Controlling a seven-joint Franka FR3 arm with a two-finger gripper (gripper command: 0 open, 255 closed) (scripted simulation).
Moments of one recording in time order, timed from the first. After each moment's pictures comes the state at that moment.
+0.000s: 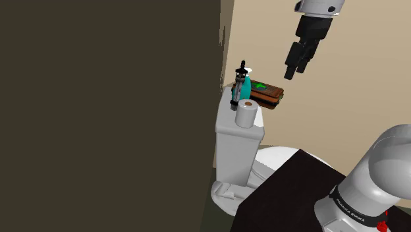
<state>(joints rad) 0.00 -0.76 0.06 -2.31 0.03 1.57 -0.03</state>
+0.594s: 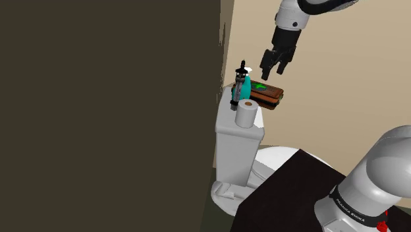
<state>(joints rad) -0.06 -0.57 0.09 -2.29 -0.02 1.80 0.06</state>
